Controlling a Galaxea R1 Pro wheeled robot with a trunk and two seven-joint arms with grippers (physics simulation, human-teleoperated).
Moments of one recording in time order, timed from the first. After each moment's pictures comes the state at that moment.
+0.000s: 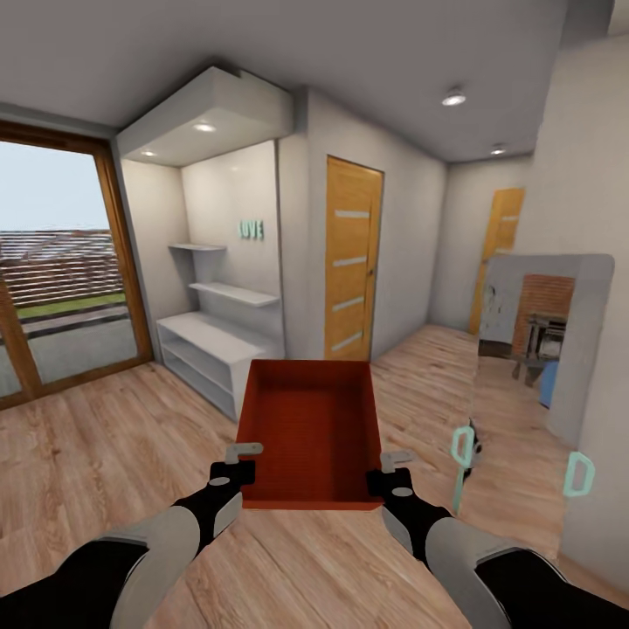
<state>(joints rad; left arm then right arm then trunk) -0.88 -0.11 -0.06 -0.02 0.06 -0.13 0.22 -0.84 0.13 0.20 -0.03 -0.06 -0.12 -0.21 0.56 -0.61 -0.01</state>
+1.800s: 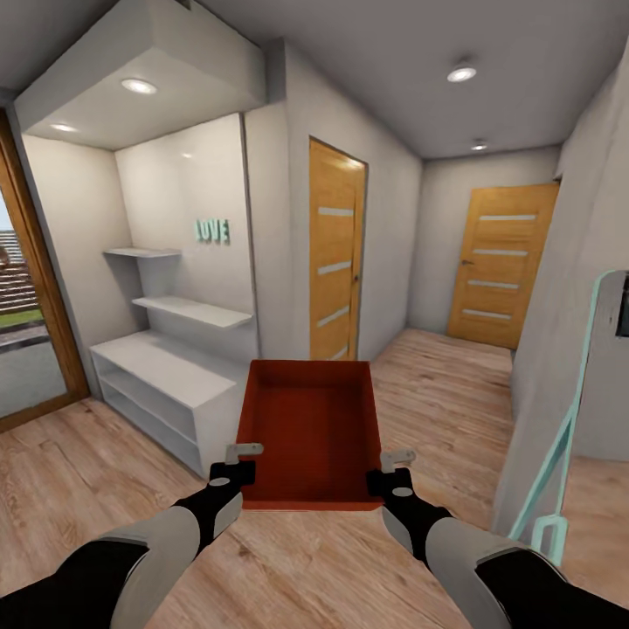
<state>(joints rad) -0.88 -0.11 -0.06 -0.01 0.06 -0.13 0.22 -0.84 0.13 0.20 -0.03 -0.06 -0.12 -0.21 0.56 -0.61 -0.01</state>
